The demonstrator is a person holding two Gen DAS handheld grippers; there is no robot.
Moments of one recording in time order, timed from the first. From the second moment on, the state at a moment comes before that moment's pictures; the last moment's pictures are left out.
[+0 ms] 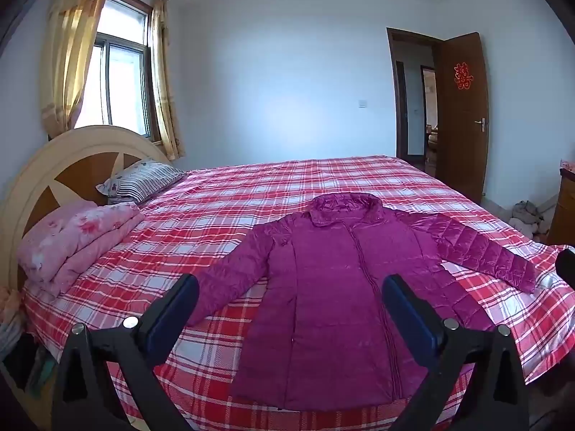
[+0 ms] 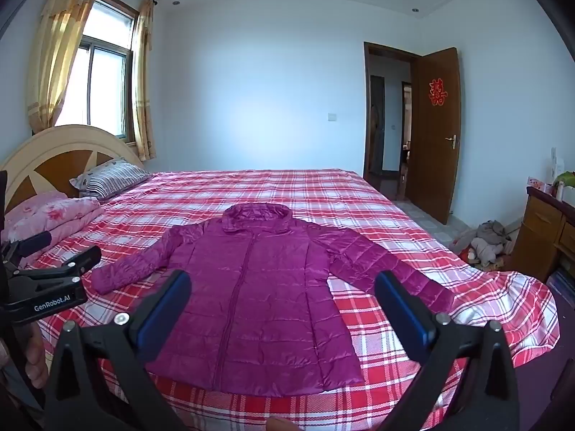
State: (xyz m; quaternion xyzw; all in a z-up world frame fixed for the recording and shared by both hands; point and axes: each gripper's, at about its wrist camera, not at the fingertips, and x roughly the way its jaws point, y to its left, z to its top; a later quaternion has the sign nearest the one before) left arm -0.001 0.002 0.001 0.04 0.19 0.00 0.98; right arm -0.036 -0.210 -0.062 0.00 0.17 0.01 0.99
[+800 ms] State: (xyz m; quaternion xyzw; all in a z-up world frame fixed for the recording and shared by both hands) left arm 0.004 0.009 -0.001 0.04 0.20 0.01 0.98; right arm -0.033 -0.203 -0.068 0.00 0.17 0.02 0.99
